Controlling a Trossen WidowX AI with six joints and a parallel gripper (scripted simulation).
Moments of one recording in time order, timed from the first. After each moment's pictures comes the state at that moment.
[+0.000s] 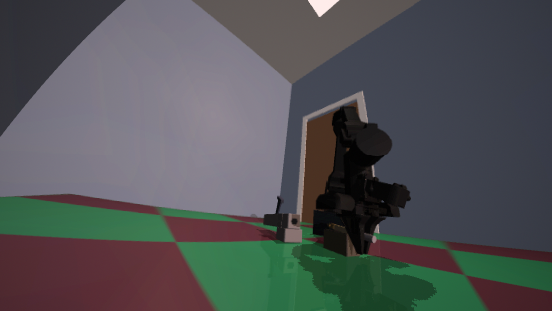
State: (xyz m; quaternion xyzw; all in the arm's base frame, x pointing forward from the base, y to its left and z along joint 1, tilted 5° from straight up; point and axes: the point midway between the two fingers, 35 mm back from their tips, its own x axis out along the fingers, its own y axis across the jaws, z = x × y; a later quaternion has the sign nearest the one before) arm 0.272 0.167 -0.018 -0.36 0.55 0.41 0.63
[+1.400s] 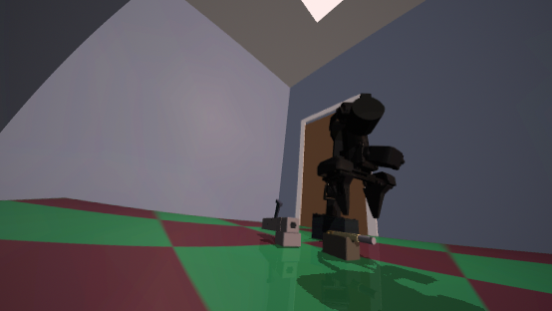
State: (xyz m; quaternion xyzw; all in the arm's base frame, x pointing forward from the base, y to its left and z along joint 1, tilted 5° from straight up) arm 0.271 0.165 0.057 -0.36 0.56 0.41 0.63
